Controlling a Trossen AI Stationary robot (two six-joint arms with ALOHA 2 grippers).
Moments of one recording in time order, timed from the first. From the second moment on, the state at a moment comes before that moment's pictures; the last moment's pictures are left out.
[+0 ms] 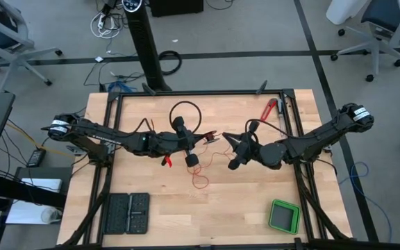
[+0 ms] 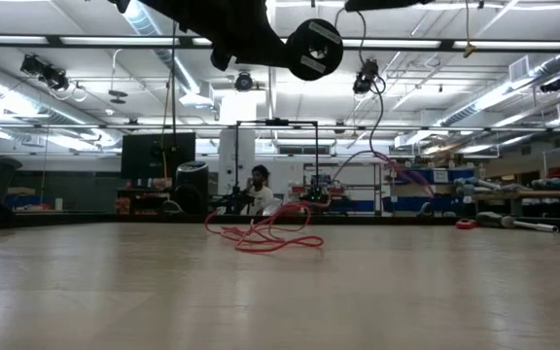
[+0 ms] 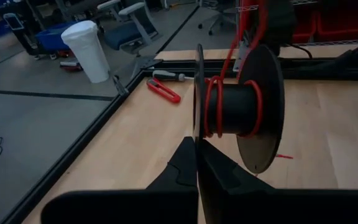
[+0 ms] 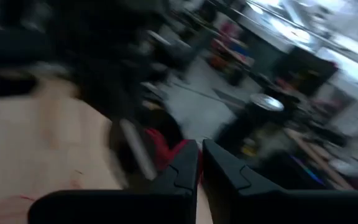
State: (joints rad) left arm -0.12 1.47 0.96 0.18 -0.52 0.00; right arm 0.39 1.26 0.83 0.27 0.96 -0.42
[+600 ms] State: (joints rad) left arm -0.12 1.47 0.96 0.20 -0.52 0.00; right arm 0.38 1.23 0.83 0.22 0.72 -0.29
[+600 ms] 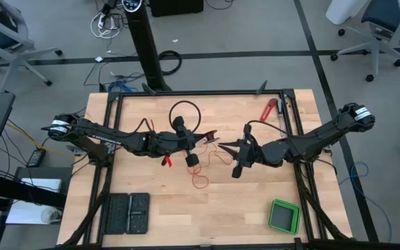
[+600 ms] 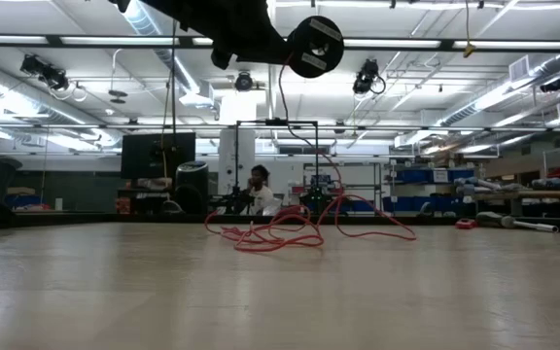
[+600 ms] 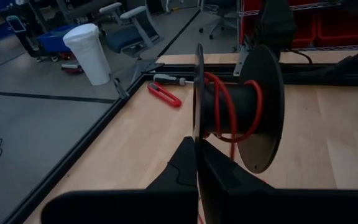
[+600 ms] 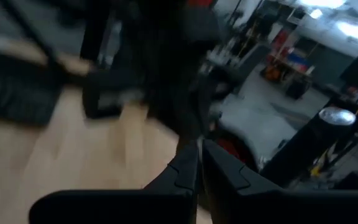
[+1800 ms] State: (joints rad) left arm -0.15 1.47 1.14 -0.06 -0.52 0.02; right arm 0.02 1.40 0.65 0.14 0.10 0.06
